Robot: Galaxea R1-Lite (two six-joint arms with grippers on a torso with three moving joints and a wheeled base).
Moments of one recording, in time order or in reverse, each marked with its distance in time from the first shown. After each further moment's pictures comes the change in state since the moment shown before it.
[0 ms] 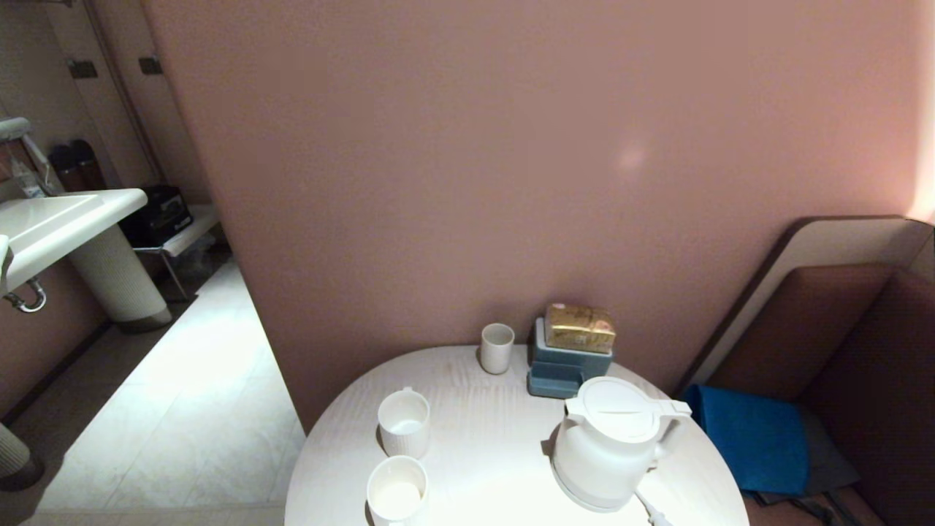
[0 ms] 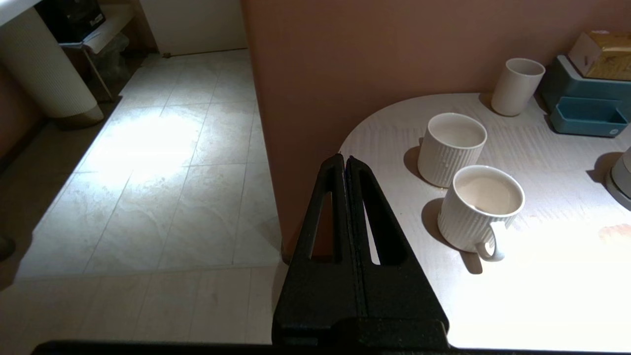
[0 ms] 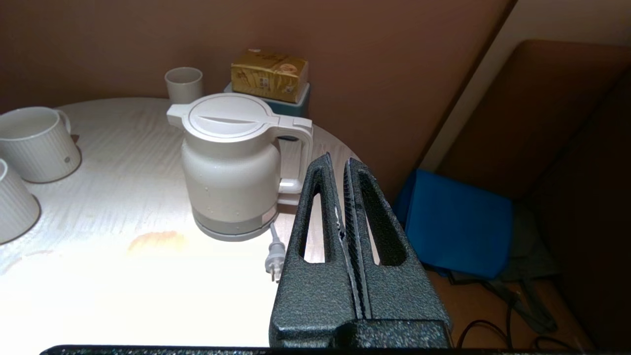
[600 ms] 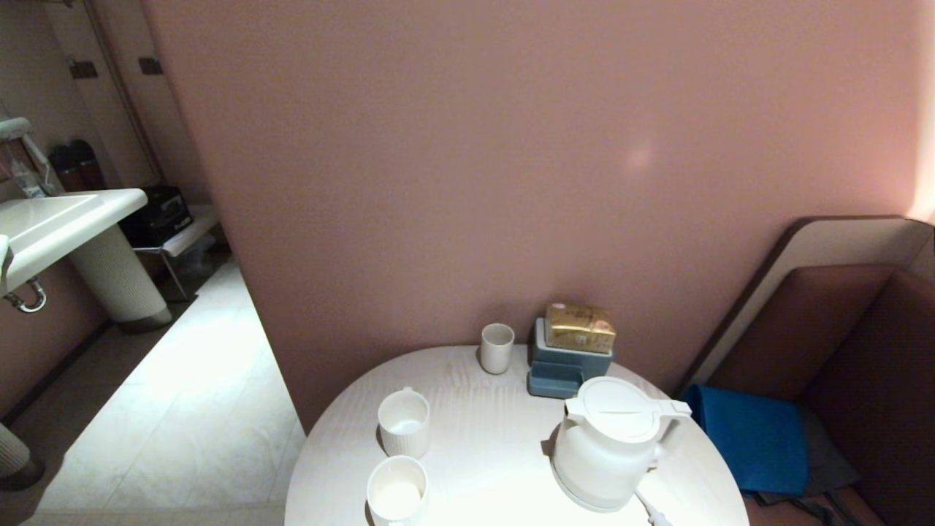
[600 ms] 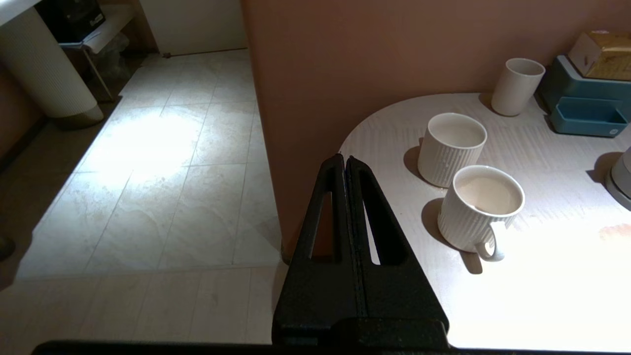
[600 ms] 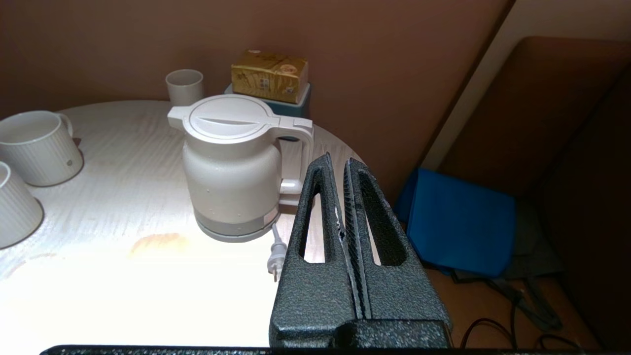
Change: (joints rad) left arm 0.000 0.000 0.000 0.000 0.000 0.000; right arm 0.000 0.000 0.000 0.000 -0.003 0.014
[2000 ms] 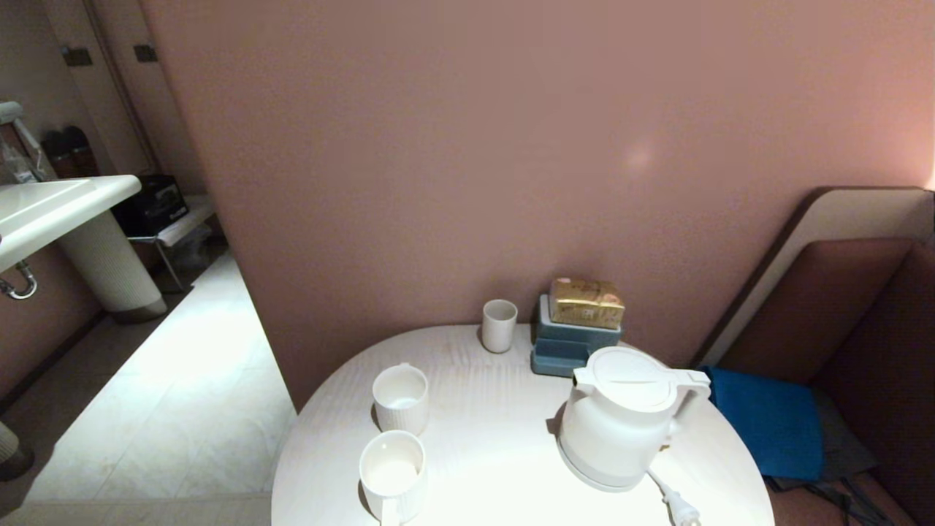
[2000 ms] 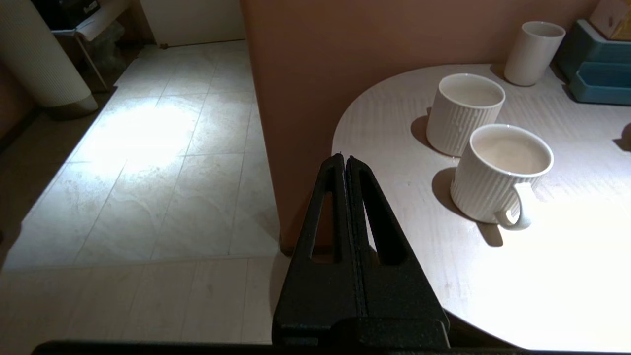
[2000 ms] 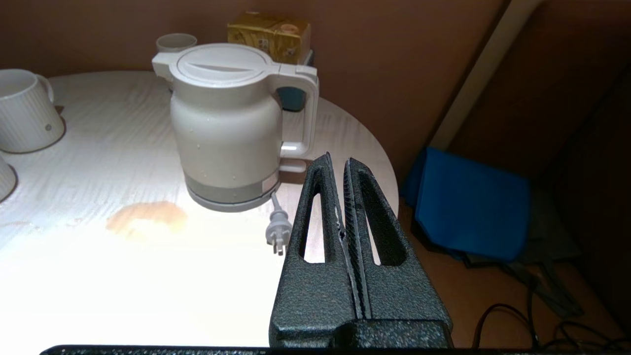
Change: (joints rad) left arm 0.000 0.000 0.000 -0.001 0.000 0.000; right arm 0.000 0.000 0.000 0.000 0.000 0.000
